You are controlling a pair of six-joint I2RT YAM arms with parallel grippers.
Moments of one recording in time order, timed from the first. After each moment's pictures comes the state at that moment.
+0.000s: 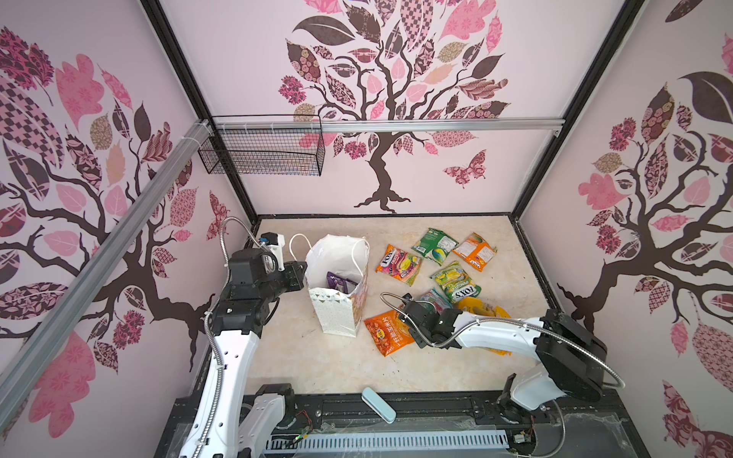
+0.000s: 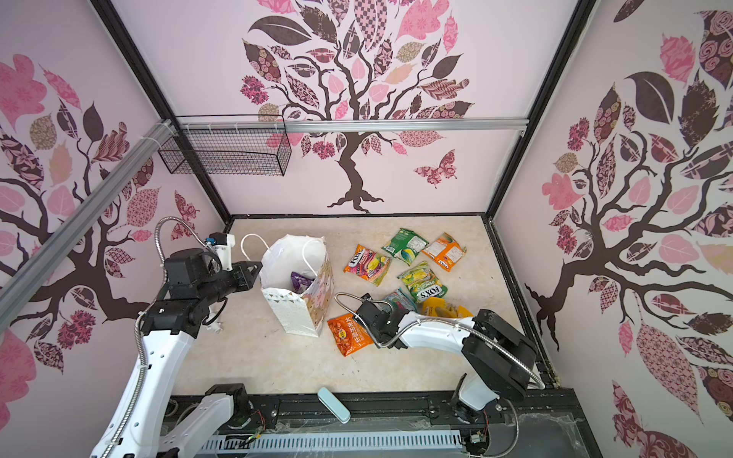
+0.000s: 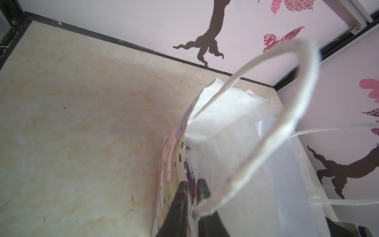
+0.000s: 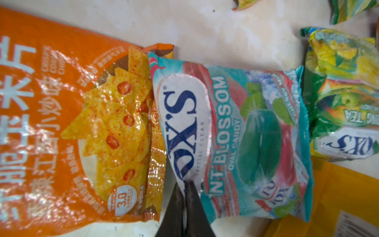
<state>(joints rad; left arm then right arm) 0.03 0.92 1.00 -0.61 0.39 -0.26 0.95 1.53 0.79 -0.47 0.43 0.30</state>
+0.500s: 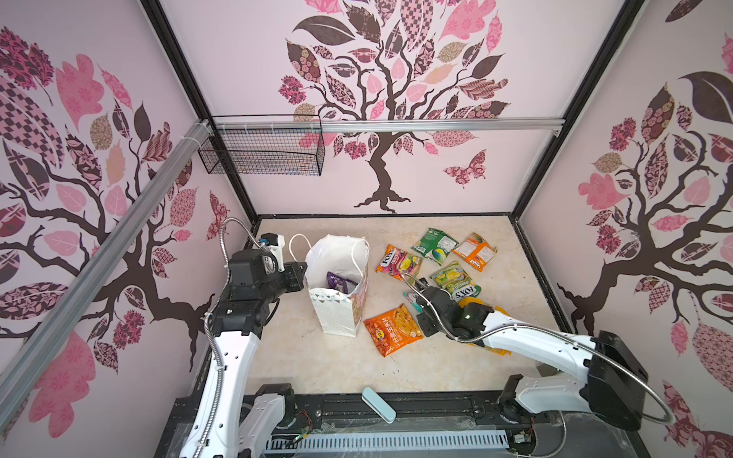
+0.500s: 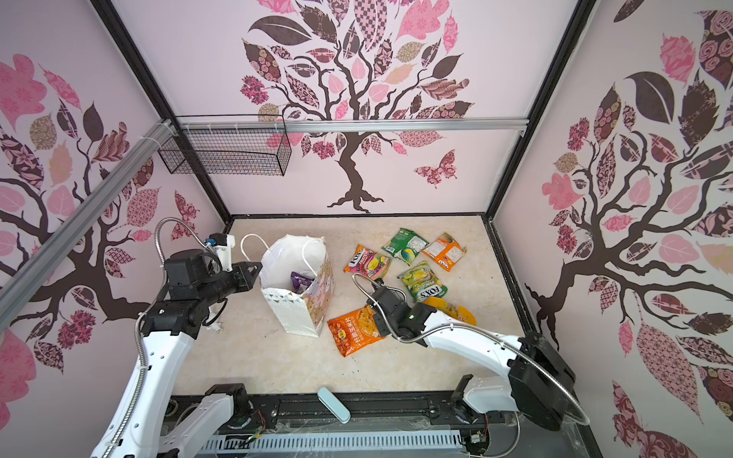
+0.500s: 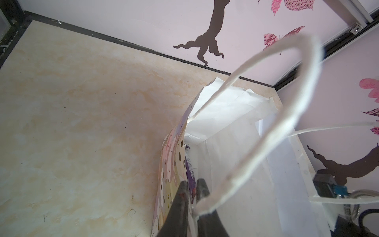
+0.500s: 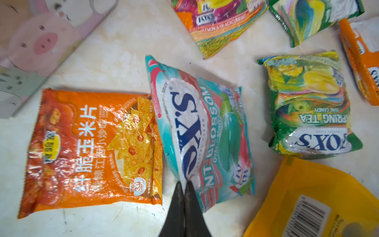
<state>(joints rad) 0.03 0.91 0.99 -0.61 0.39 -0.26 0.87 1.25 0.79 -0.49 0.31 0.33</state>
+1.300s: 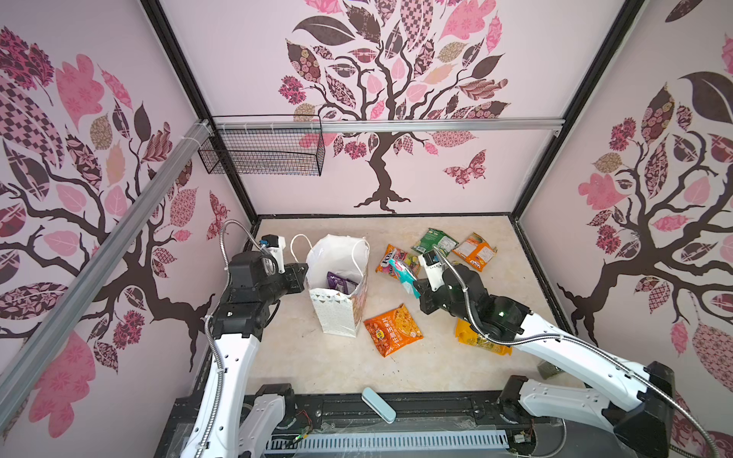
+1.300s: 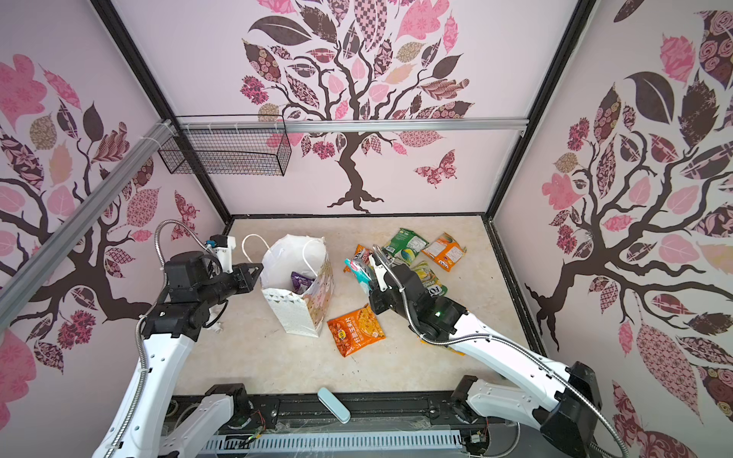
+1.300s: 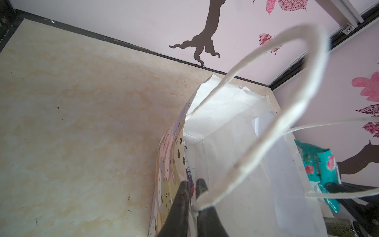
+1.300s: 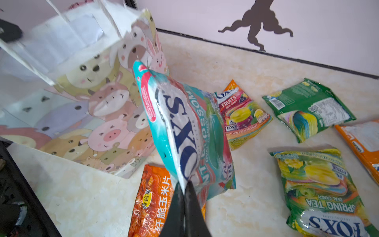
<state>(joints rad) 0.03 0.90 0.97 -0.59 0.41 -0.27 0.83 1.09 0.95 -0.32 0.16 0.26</state>
